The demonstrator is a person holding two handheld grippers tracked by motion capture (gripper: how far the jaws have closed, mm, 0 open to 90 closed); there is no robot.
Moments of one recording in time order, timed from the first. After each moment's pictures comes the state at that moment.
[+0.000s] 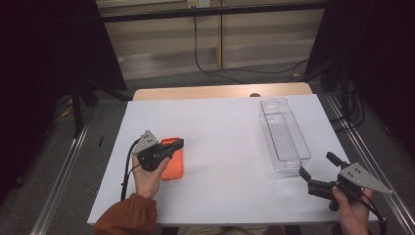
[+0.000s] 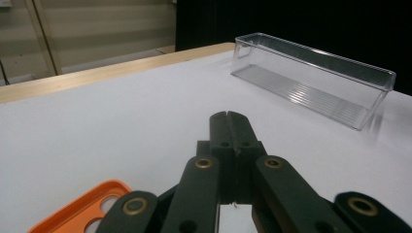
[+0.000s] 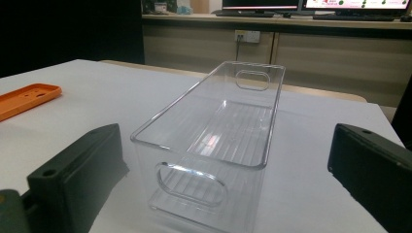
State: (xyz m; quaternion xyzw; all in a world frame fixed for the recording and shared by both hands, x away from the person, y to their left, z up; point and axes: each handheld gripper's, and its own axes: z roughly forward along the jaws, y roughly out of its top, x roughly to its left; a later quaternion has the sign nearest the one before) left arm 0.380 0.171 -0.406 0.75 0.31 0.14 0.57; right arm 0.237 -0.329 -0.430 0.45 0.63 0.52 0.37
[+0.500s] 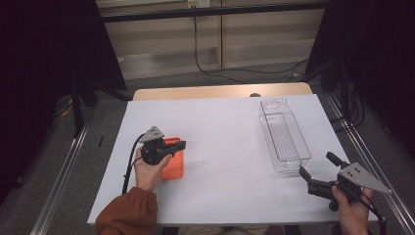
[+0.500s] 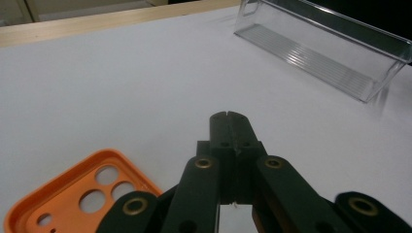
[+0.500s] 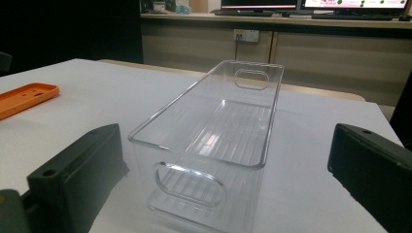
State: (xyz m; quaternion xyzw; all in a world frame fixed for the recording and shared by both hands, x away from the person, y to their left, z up) left arm 0.400 0.170 -0.410 0.79 0.33 0.09 0.51; right arm 0.238 -0.329 -0.430 0.46 0.63 0.52 0.37
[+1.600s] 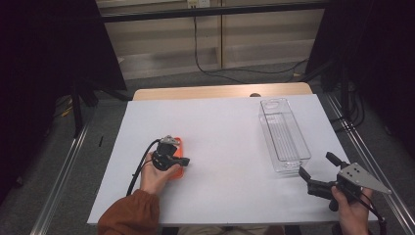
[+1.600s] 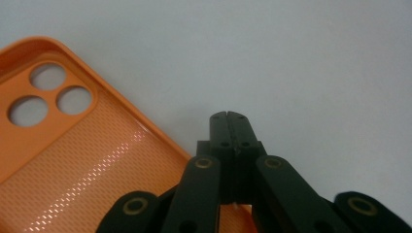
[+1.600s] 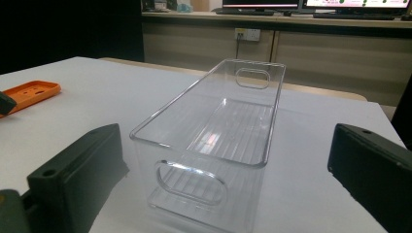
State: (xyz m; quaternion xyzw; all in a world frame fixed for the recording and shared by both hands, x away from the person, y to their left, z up) left arm 0.400 0.144 -0.437 0.87 0.35 0.02 0.34; right arm 0.238 -0.328 -0.430 0.45 0.63 0.52 0.36
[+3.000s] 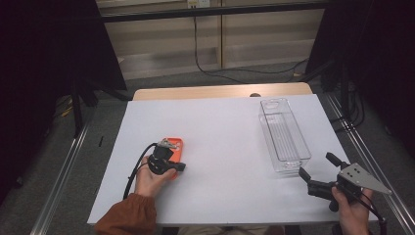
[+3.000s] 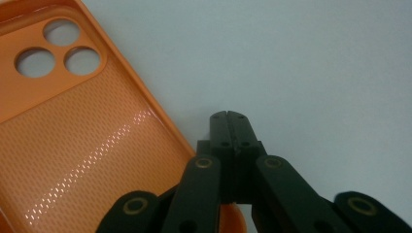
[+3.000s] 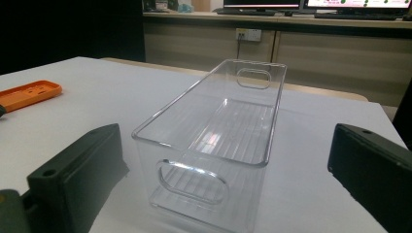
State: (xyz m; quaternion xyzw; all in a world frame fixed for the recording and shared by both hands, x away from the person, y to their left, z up) left arm 0.393 0.157 -0.439 0.88 0.36 0.00 0.32; right arm 0.237 -0.328 -0.430 0.45 0.63 0.52 0.36
